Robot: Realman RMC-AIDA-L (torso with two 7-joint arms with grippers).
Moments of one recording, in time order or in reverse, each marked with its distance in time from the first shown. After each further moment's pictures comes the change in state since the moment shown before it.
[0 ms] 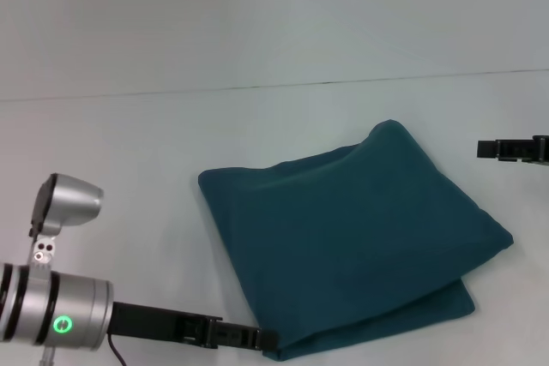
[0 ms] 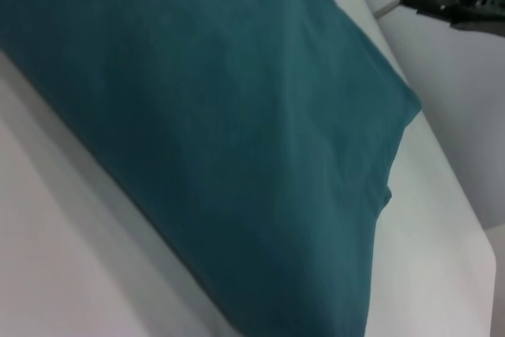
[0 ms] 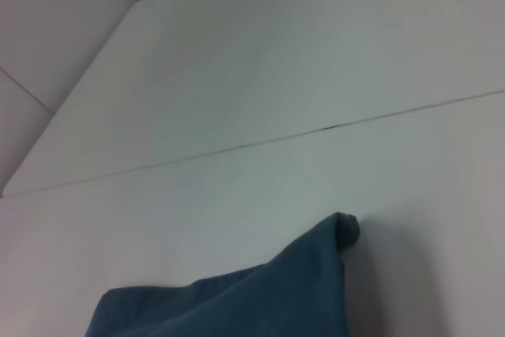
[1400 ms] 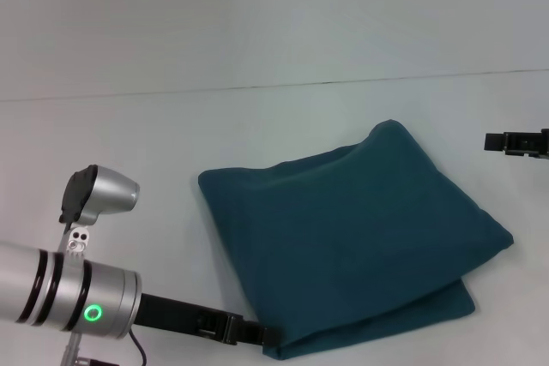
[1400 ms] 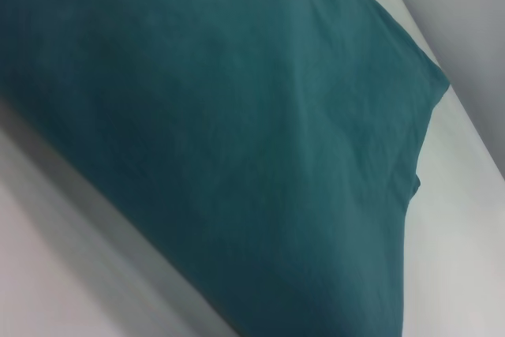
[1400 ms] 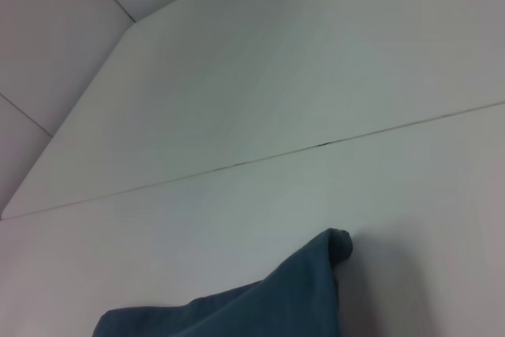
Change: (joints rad) left arm -0.060 -0.010 0.062 -0.035 0.016 -0.085 -0.003; right arm -0.004 0.000 0.040 -0.002 0.000 -0.005 0.002
